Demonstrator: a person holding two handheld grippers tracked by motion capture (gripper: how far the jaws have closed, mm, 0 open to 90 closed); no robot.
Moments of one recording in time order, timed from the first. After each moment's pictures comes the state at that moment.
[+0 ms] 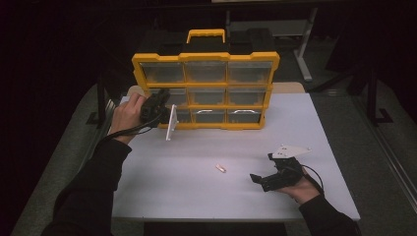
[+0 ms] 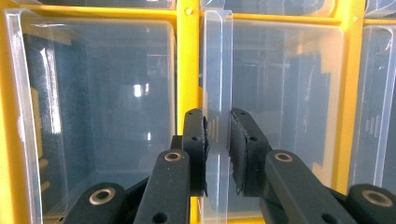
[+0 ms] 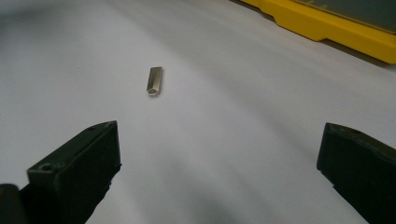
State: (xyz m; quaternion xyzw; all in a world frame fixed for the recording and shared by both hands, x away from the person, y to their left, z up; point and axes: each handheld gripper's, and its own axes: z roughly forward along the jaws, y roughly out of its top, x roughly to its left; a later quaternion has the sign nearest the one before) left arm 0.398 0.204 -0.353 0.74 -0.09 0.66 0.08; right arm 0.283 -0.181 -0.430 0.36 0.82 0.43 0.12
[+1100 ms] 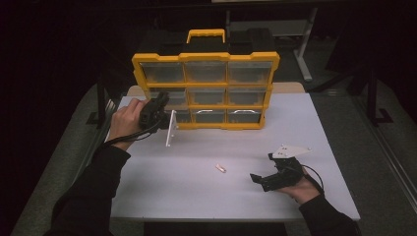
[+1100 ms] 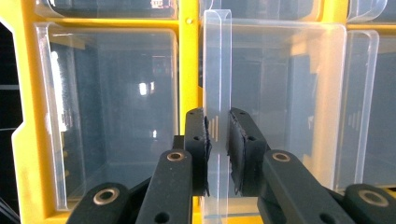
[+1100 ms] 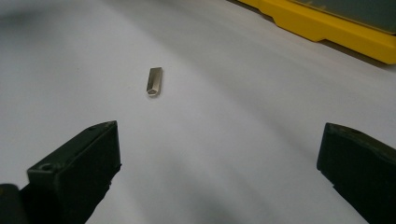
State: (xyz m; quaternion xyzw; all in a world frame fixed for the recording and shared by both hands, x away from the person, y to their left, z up) left arm 0.380 0.203 -0.355 0.73 -0.09 0.67 0.07; right arm 0.282 -0.182 -0.430 0.36 0.82 0.43 0.12
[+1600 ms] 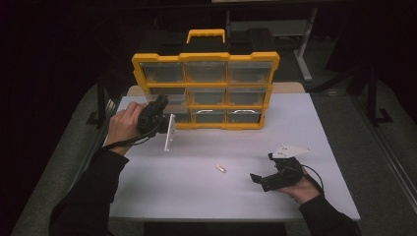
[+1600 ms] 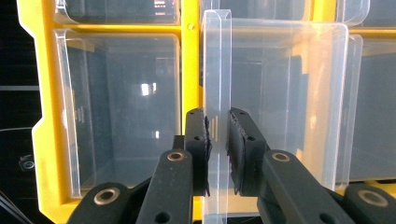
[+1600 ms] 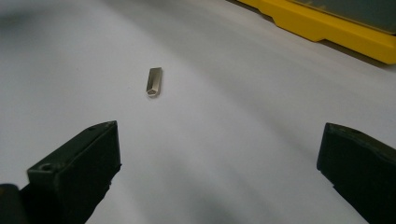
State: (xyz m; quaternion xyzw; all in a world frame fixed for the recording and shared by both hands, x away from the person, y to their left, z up) left arm 0.367 0.205 -0.355 0.73 -0.09 0.67 0.08; right arm 0.282 -0.182 -0.430 0.36 0.82 0.43 0.12
